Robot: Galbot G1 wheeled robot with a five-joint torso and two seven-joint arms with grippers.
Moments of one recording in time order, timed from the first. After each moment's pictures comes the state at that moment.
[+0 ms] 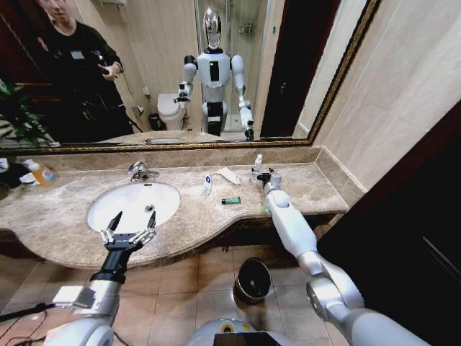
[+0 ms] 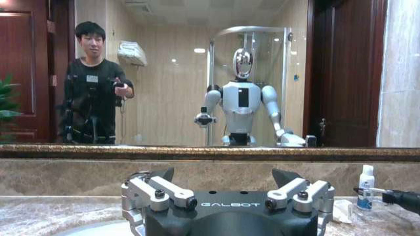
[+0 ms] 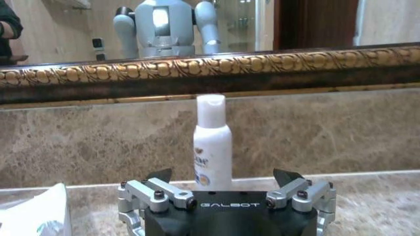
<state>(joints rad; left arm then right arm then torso) 1.84 -1.36 -0.82 -2.47 -0.37 0.04 0.05 -0.41 1.42 0.29 0.96 0.30 -0.06 0.06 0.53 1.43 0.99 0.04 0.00</state>
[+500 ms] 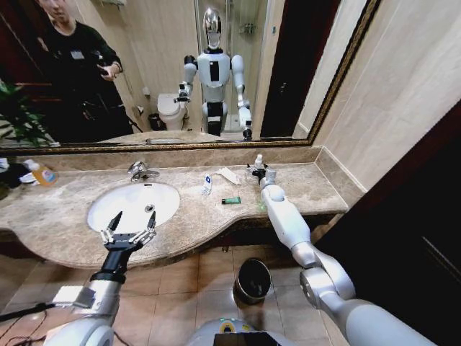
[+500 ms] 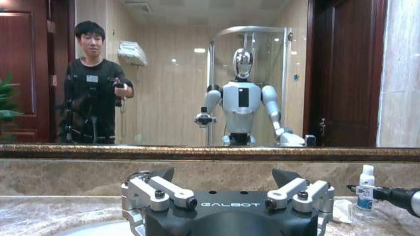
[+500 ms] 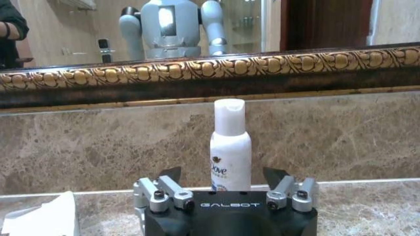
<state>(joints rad) 1.84 -1.36 -0.82 -2.47 -0.37 0.04 0.05 -0.37 1.45 0.29 0.90 0.29 -0.06 0.04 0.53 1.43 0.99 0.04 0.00</state>
